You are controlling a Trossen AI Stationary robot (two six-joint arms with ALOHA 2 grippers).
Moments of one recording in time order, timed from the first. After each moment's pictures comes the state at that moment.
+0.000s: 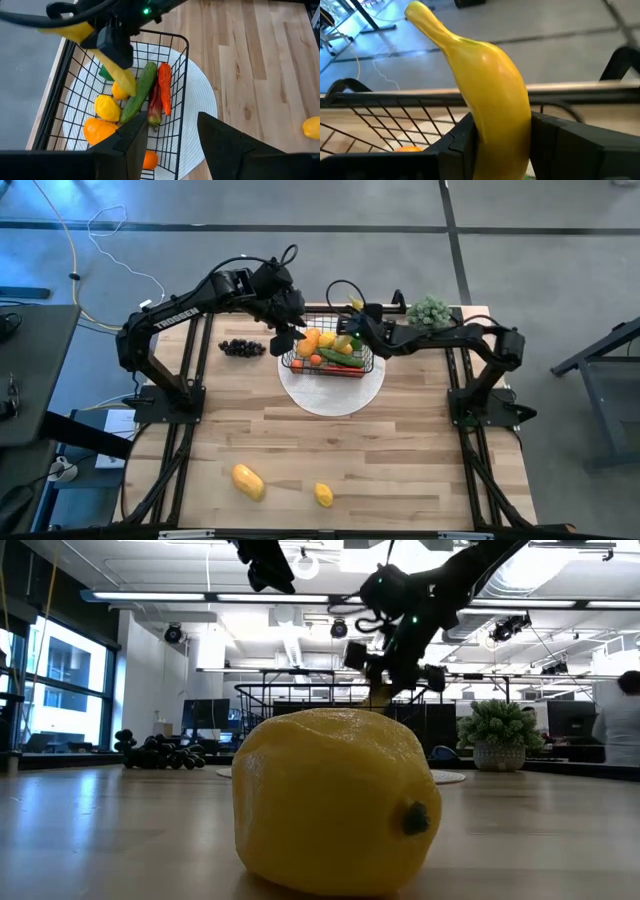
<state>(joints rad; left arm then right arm) 0.53 1.58 1.73 -1.04 0.26 0.25 -0.34 1.70 1.06 -0.09 0.76 0.86</state>
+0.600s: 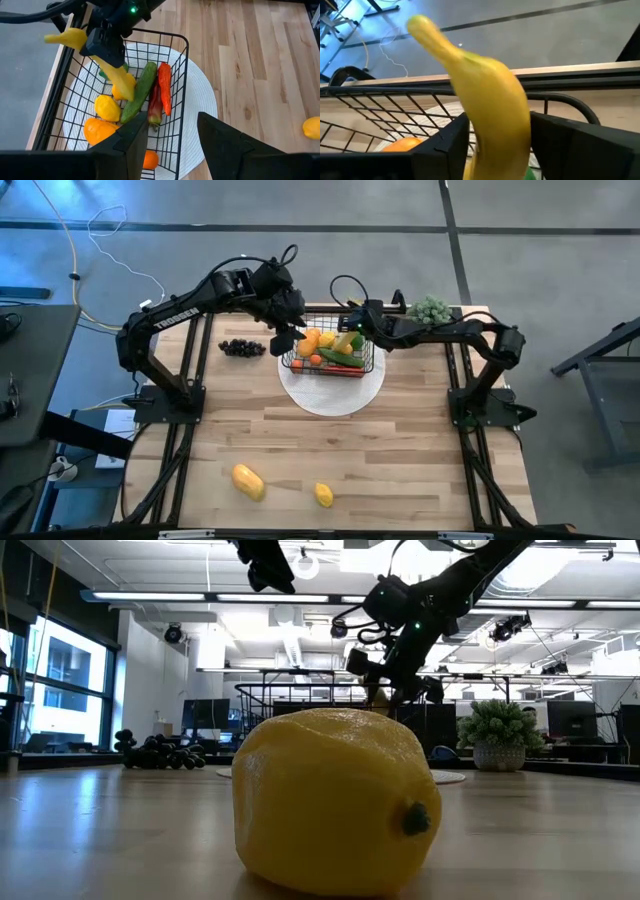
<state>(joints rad) 0.53 1.58 1.73 -1.04 0.26 0.25 -0.42 1.71 1.06 -0.11 0.57 0.90</state>
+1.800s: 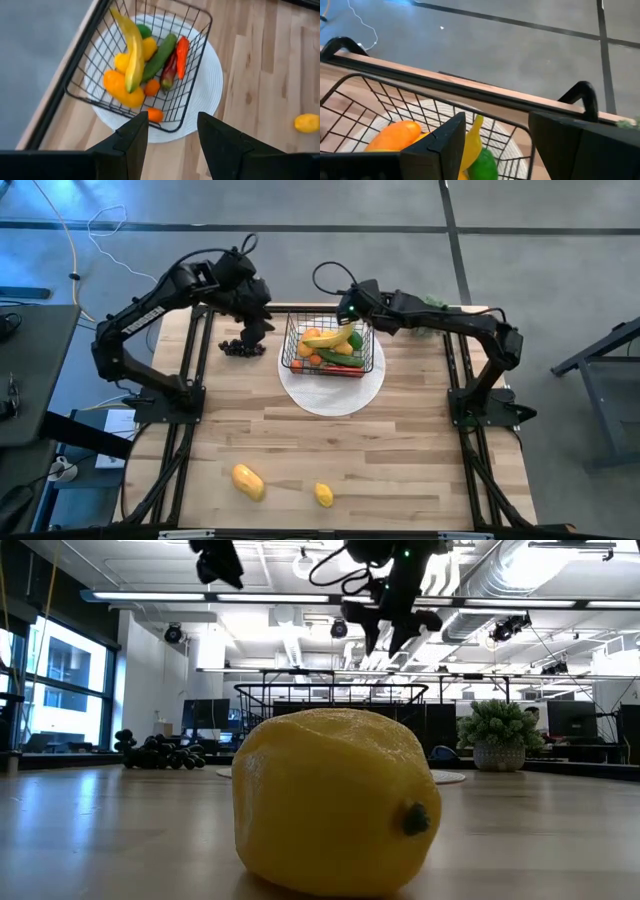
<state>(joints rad) 0.65 1.39 1.66 -1.22 0.25 0.16 -0.36 1.71 1.56 -0.80 0.63 0.73</state>
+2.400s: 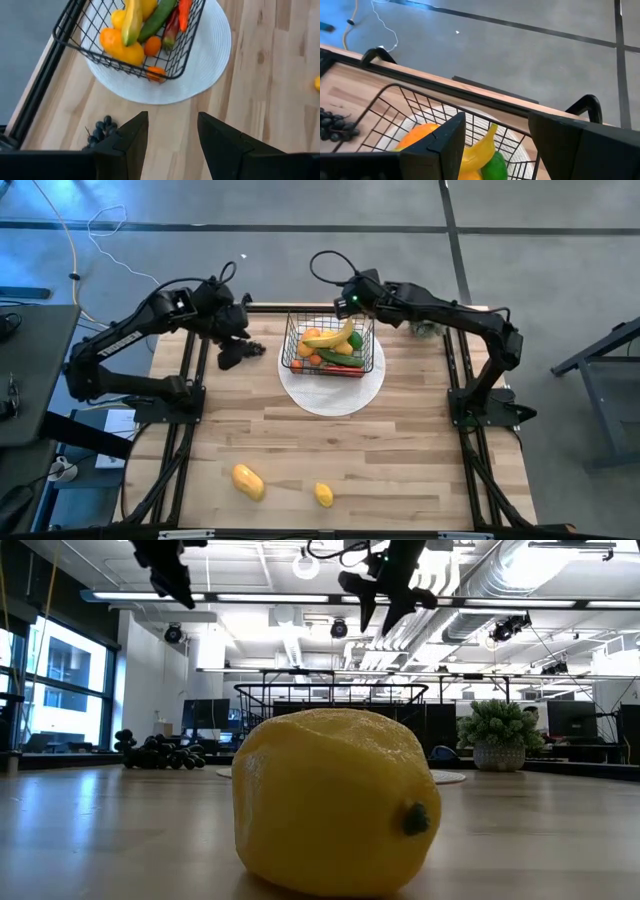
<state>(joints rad) 0.65 1.10 1.28 -1.17 0.20 0.21 -0.36 1.71 1.73 -0.91 0.59 0.69</state>
